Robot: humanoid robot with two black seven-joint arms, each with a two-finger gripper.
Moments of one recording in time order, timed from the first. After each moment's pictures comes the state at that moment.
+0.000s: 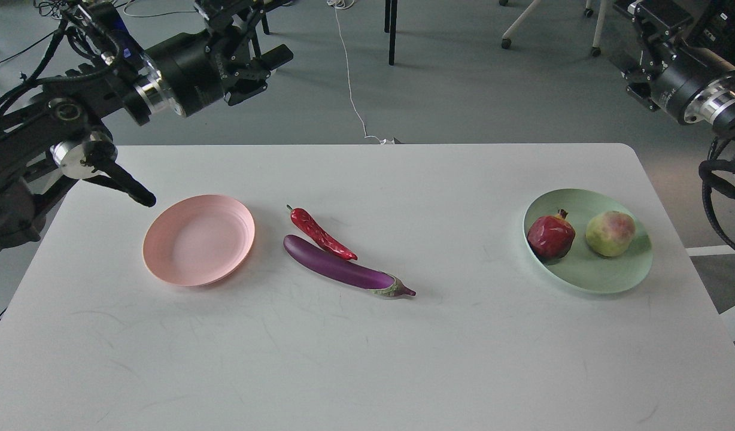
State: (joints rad) left arm -1.01 0.60 -0.56 -1.22 0.66 -0.36 -0.25; right arm 1.08 -0.76 0.23 0.89 -0.25 0.09 0.36
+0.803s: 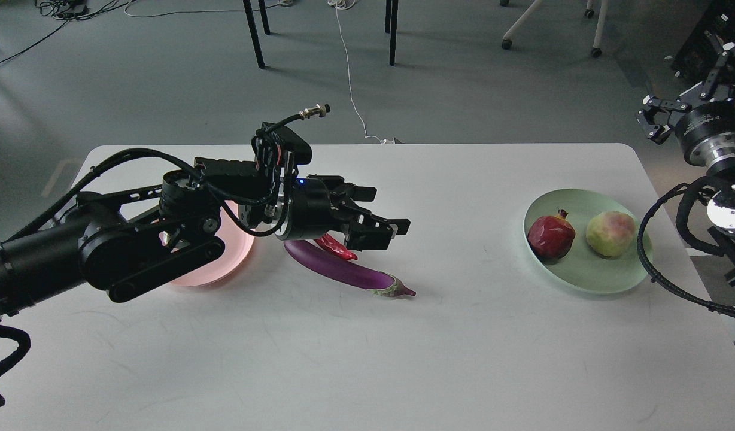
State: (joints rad) left arm -0.99 0.39 -0.19 -1.29 1.90 -0.25 -0.30; right arm 0.70 -0.47 0.81 0.60 0.16 0.39 0.36
